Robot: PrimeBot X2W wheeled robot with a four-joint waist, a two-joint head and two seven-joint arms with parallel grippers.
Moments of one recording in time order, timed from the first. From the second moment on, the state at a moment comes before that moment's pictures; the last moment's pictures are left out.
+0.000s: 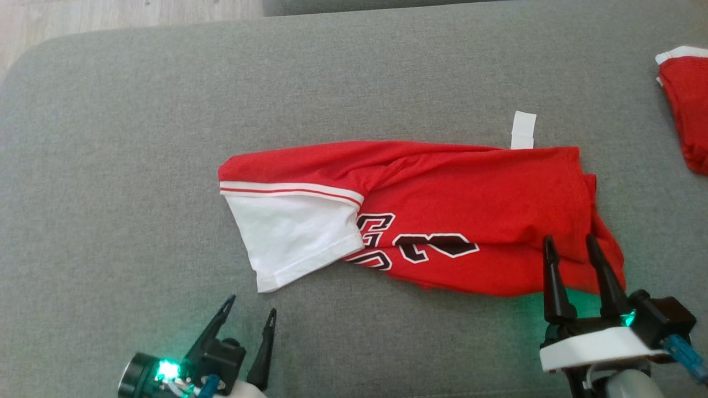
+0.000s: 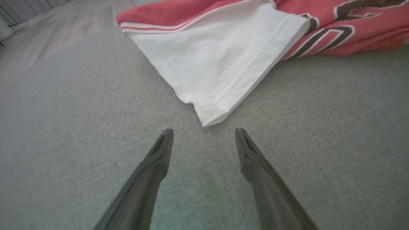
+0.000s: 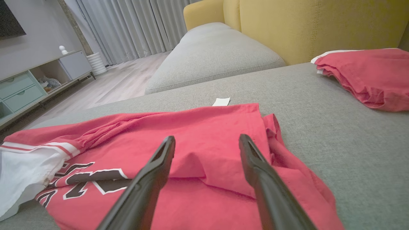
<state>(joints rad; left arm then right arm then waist) 0.02 0.34 -0.55 0.11 -0.13 0.24 0.05 0.05 -0.04 0.03 0.19 0.22 0.13 -0.26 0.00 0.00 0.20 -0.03</state>
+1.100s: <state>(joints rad) -0.16 0.14 -0.48 0.50 -0.41 0.08 -0.15 0.04 -0.04 0.03 0.19 0.20 0.13 -0.26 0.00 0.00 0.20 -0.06</state>
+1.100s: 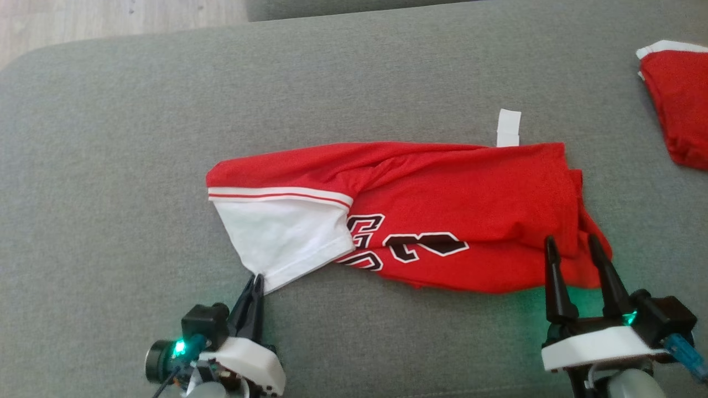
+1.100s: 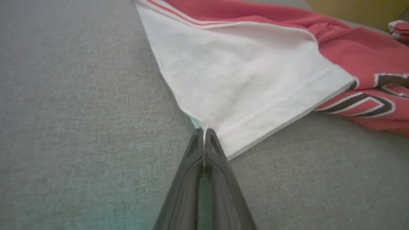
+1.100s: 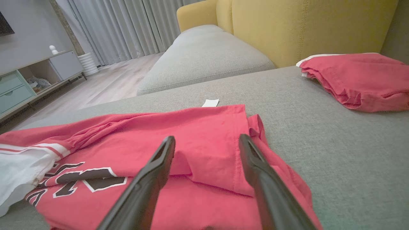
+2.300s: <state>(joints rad) -0.02 0.27 -0.23 -0.13 -0.65 0.14 -0.08 -0.38 -0.39 0.29 0.48 0.31 0.13 -0.10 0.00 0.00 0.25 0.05</state>
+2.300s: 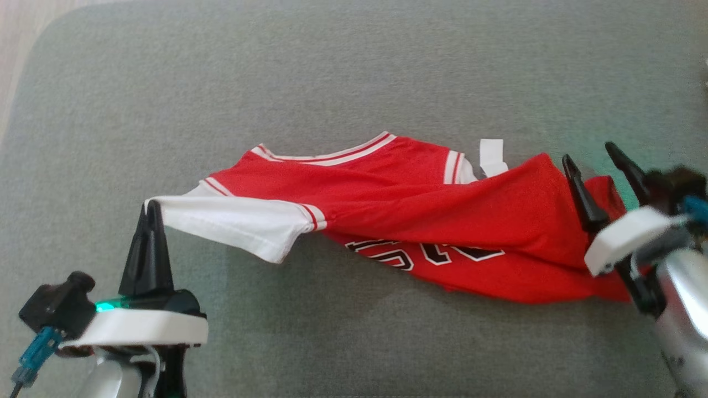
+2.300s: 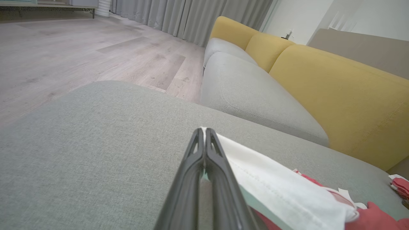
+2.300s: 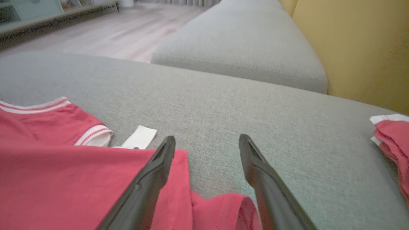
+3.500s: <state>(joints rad) -0.84 0.25 -0.26 0.13 -0.69 -0.06 -0.06 -0.92 -0.64 0.50 0.52 0.54 0.13 -0.25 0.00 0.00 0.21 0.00</state>
